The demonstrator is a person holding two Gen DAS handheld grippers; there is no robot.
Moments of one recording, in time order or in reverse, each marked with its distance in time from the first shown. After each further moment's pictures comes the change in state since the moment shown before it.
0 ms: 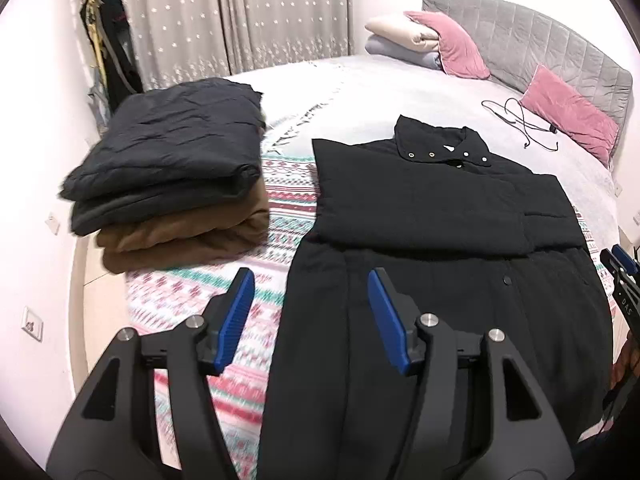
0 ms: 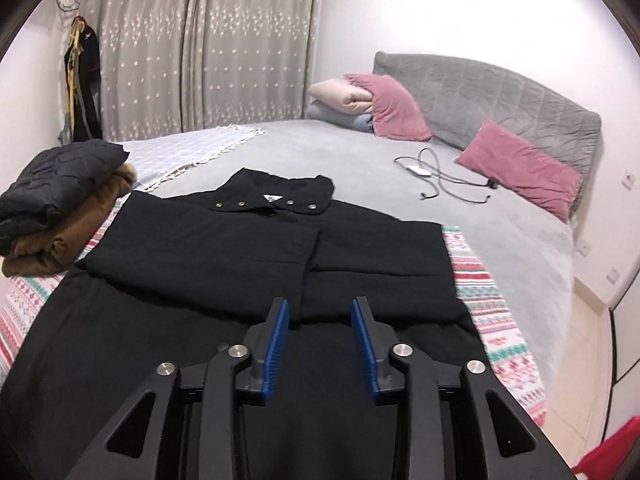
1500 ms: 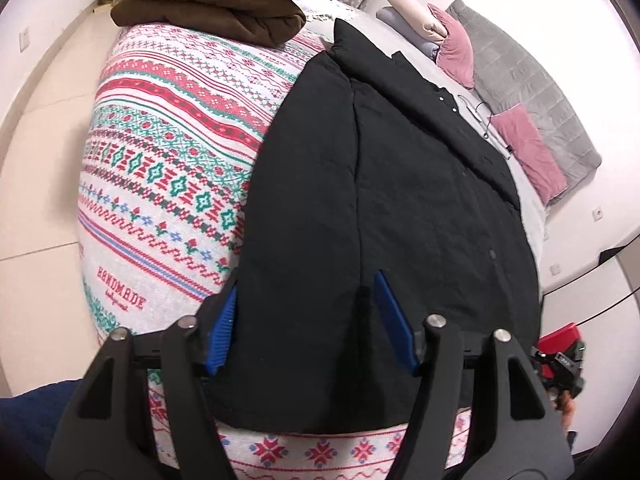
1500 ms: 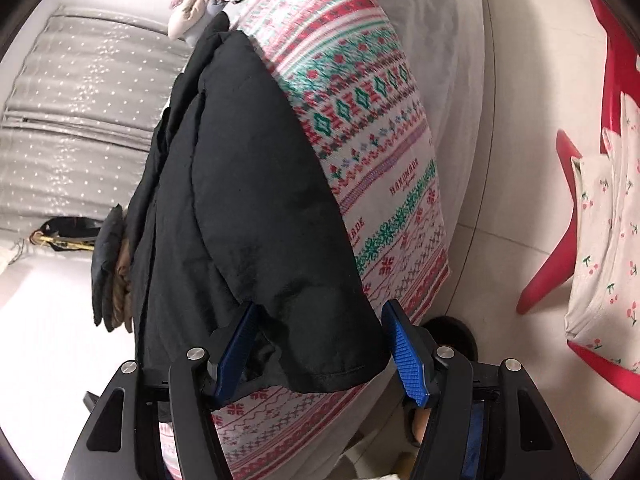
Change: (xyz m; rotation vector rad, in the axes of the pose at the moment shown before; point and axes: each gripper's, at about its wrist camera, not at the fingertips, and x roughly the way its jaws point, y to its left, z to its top) left arm -0.010 0.059 -0.206 -0.349 0.201 -0.324; right arm -0.040 -0.220 -0.270 0.856 0.543 0.447
